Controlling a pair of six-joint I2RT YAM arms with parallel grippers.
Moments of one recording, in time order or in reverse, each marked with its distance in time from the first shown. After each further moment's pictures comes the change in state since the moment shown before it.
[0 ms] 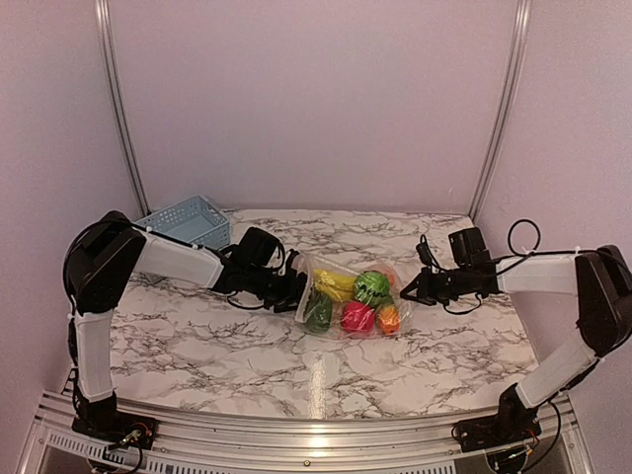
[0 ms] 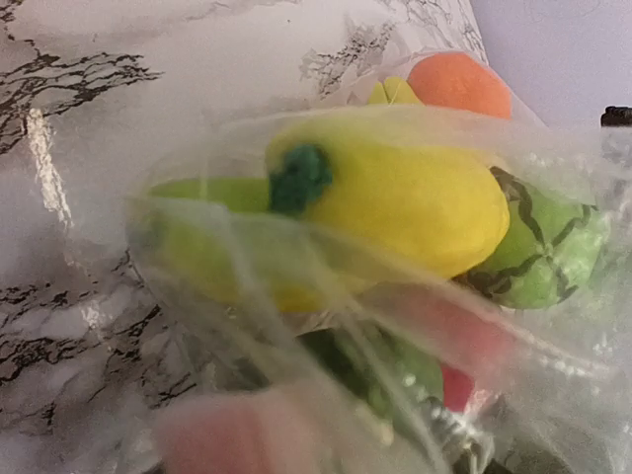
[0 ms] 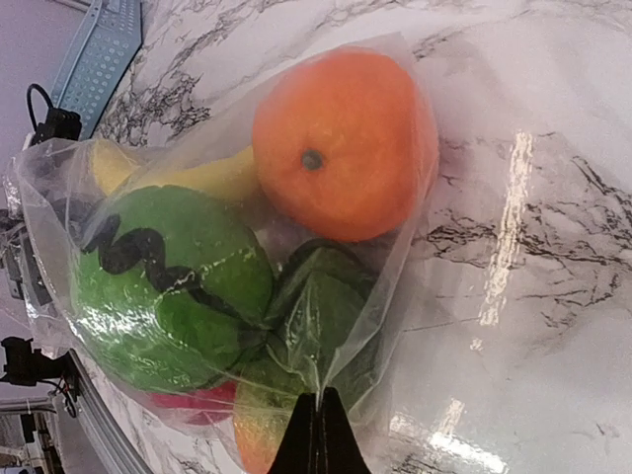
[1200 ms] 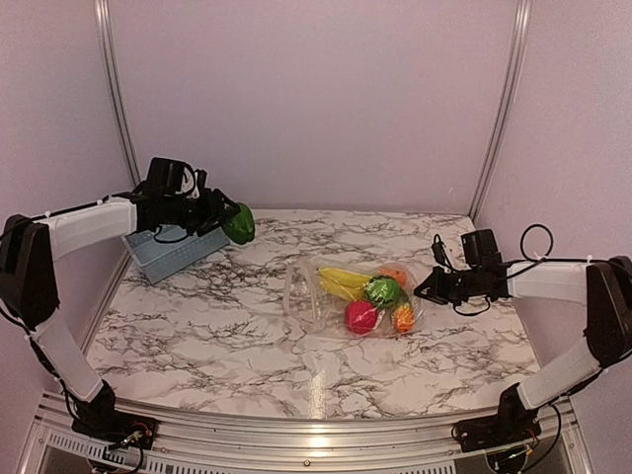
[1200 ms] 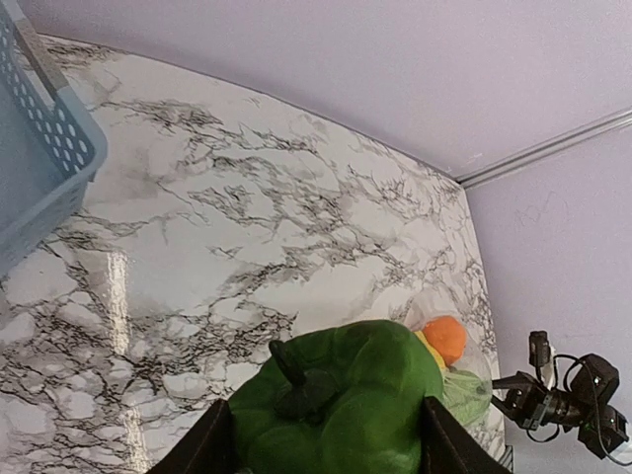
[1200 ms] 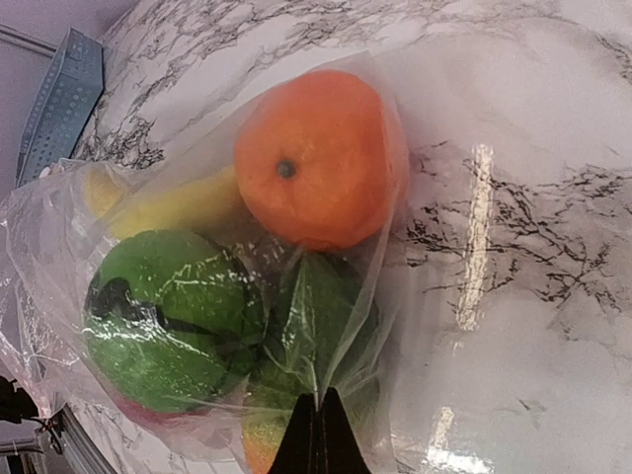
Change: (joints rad) left arm 0.390 -0.392 0.010 -0.218 -0.107 0.109; right arm -0.059 -0.079 -0.051 -0.003 0.096 0.011
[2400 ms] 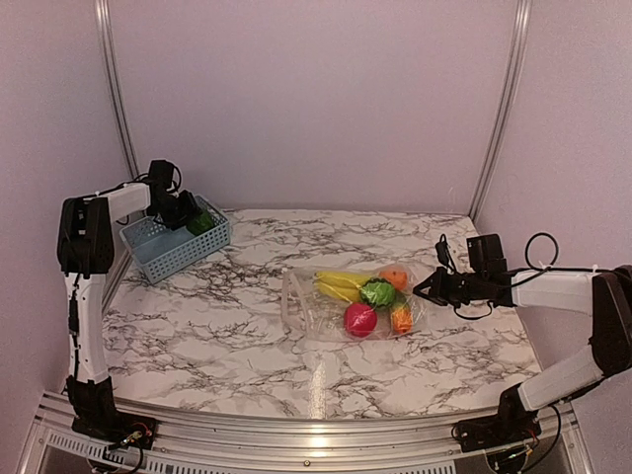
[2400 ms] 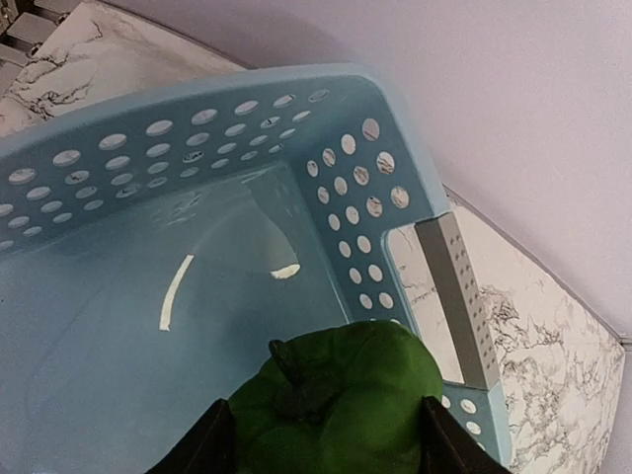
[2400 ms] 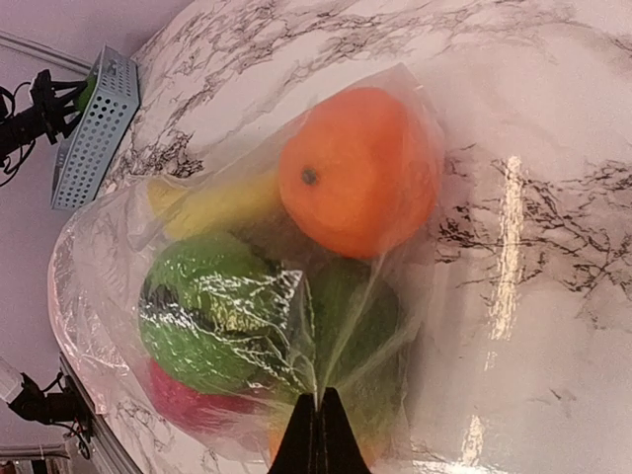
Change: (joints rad) left arm 0.305 0.645 0.692 -0.309 -0.203 0.093; right arm -0.003 -0.068 -0.074 0.100 -0.052 0.082
